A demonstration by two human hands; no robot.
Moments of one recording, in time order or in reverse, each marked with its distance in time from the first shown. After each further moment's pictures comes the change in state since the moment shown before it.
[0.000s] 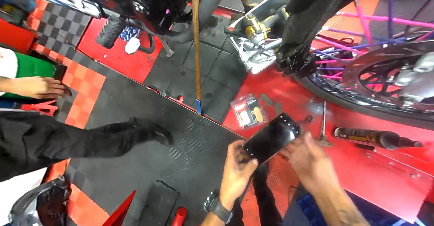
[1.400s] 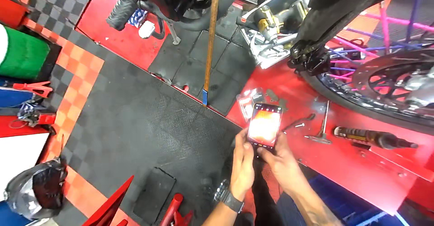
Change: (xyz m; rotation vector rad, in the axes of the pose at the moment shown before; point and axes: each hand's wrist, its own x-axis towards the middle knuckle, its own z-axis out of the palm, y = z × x) left_hand -0.010 0.021 0.012 0.032 0.115 0.119; right_hand -0.029 0.029 0.069 -0.492 -0.089 0.036
